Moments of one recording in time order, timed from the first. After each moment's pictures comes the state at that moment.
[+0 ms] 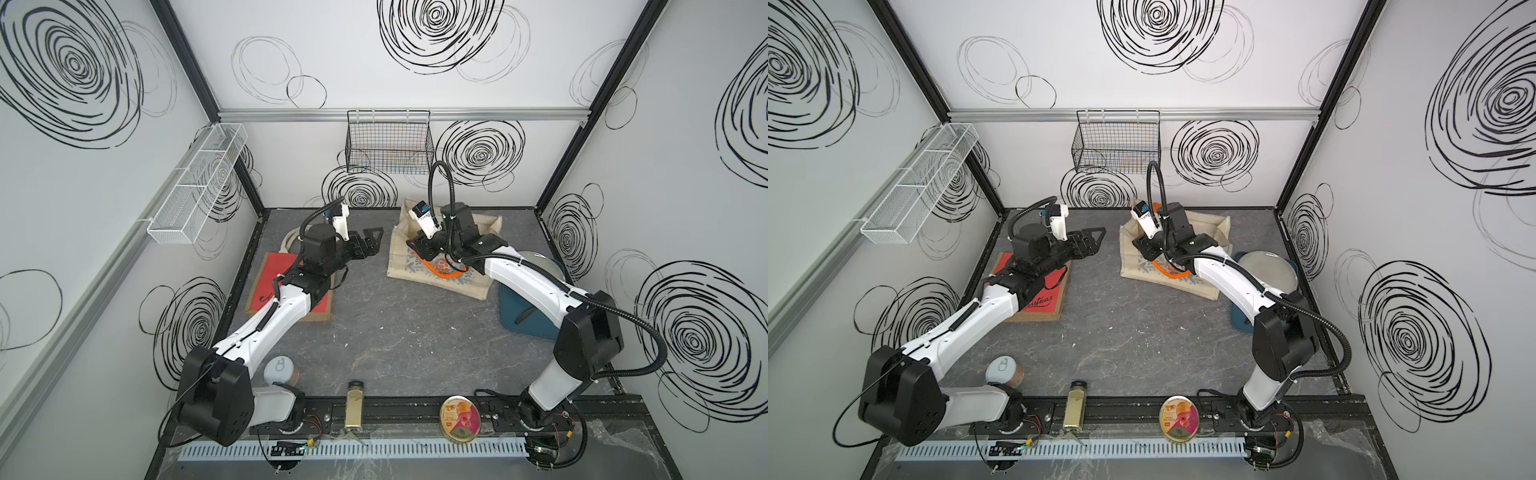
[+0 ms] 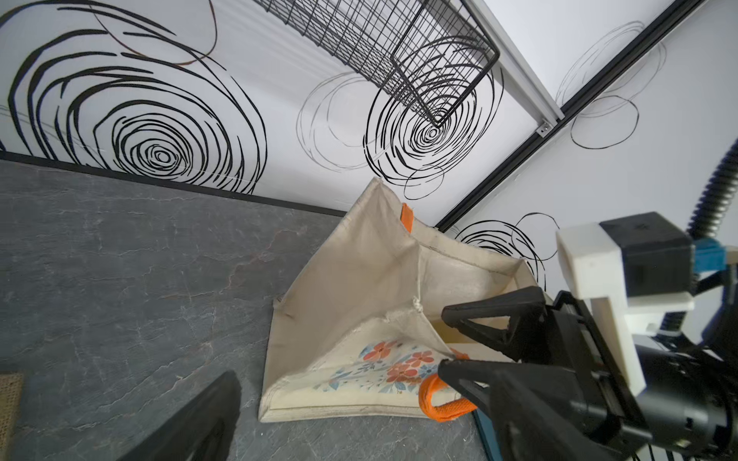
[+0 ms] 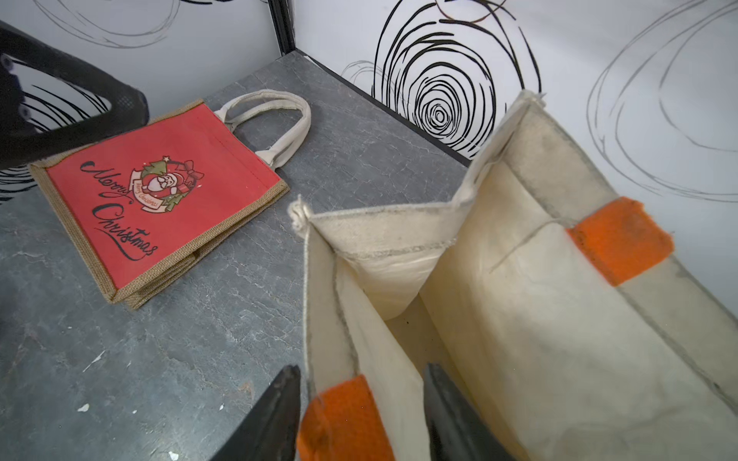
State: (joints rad) left arm -0.32 1.31 0.95 0.11 0.25 -0.54; right arm 0.58 1.67 1.41 -0.32 -0.19 -0.18
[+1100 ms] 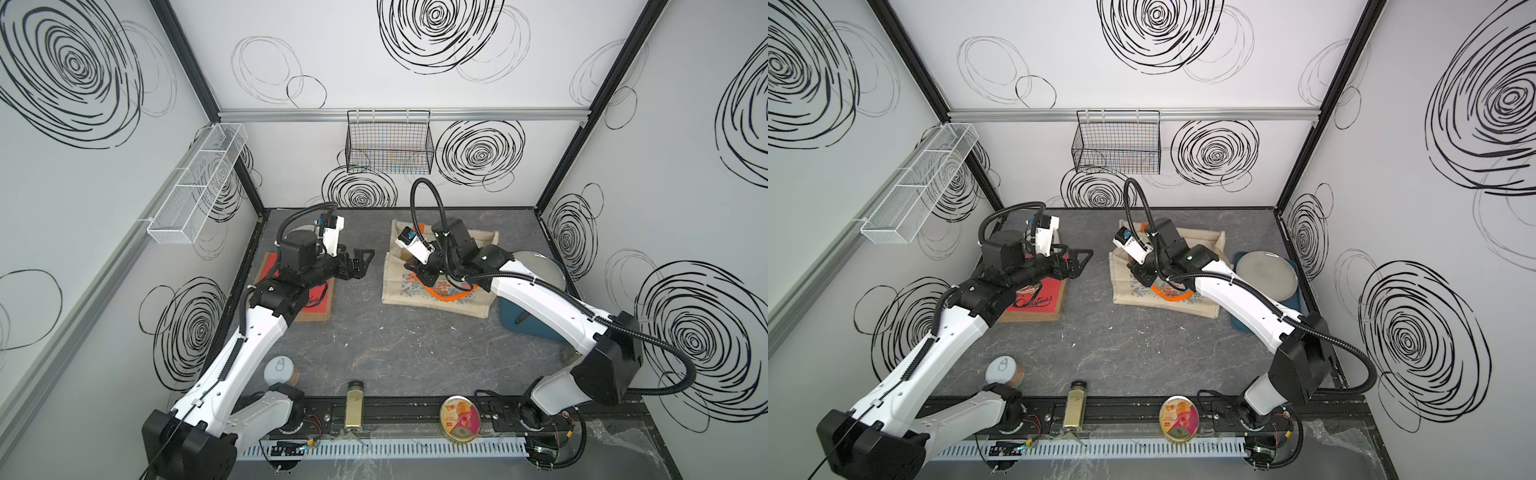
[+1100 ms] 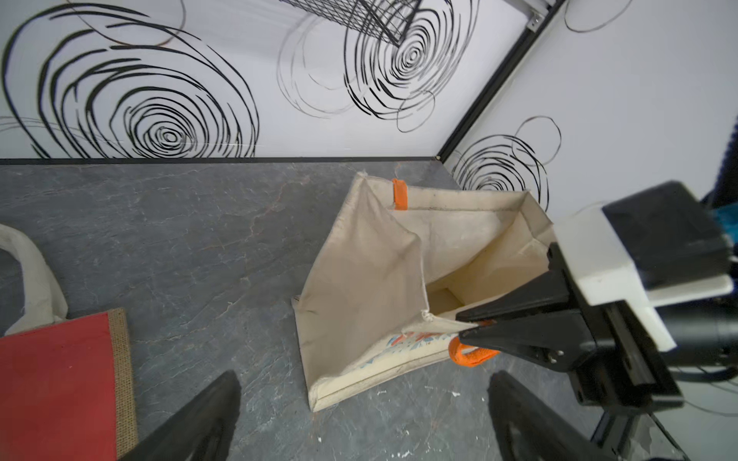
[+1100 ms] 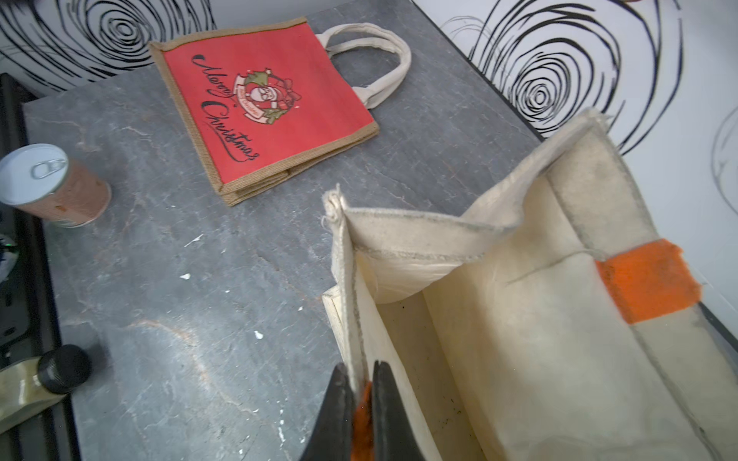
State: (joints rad) left arm -0.30 1.06 1.01 -0.37 0.37 -0.27; right arm 0.74 1.51 1.36 -0.57 -0.22 -0.31
